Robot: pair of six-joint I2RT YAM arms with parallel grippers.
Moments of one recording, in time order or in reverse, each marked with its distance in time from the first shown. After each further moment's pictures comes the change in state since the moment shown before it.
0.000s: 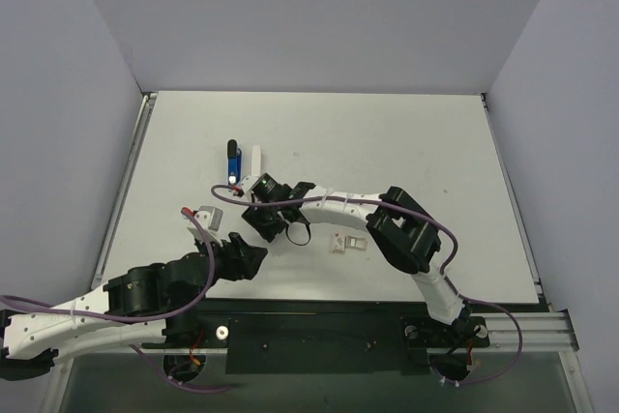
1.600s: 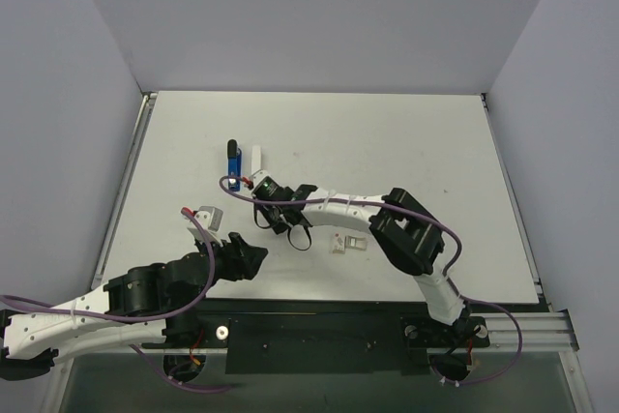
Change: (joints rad) left arm 0.000 0.003 -0.001 0.000 0.004 -0.010; right arm 0.008 -0.015 -0.023 0.001 0.209 0.193
